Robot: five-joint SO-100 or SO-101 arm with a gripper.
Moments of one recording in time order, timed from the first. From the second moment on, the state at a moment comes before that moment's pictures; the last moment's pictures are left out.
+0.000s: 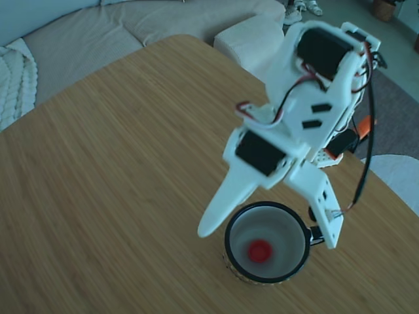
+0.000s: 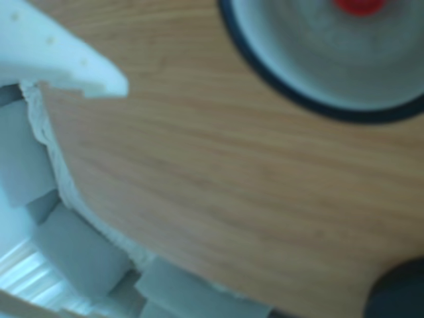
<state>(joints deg) -10.9 98.9 77.8 76.7 -6.9</state>
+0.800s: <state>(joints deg) -7.4 124.3 77.7 89.0 -6.9</state>
